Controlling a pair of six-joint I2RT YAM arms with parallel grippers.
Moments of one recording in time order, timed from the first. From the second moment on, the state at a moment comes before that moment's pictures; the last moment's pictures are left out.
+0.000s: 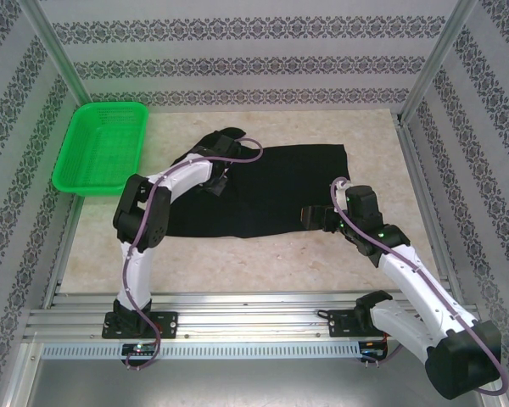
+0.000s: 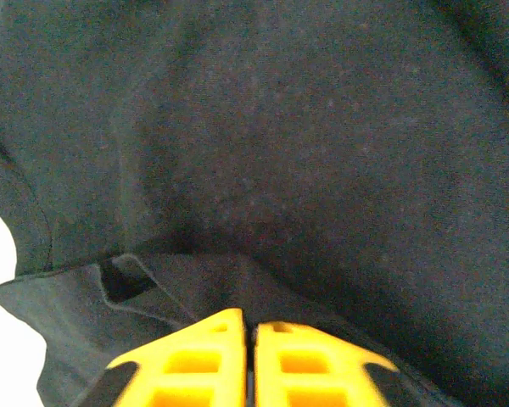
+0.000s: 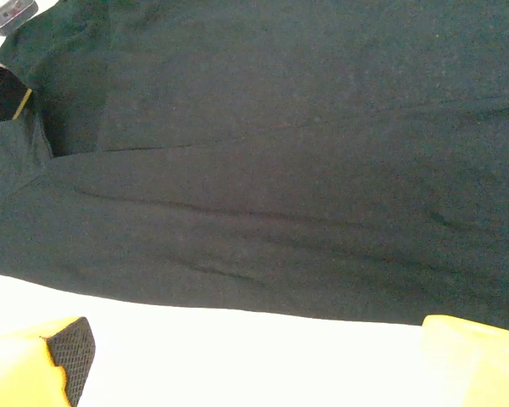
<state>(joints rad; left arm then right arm) -0.43 2.11 1.62 -0.81 -0.39 0.07 0.30 0.91 0.63 -0.45 -0.16 0.31</state>
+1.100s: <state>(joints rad) -0.15 1.38 0.92 -0.41 0.08 -0.43 0.14 1.41 0.98 -0.44 -0.06 0.36</state>
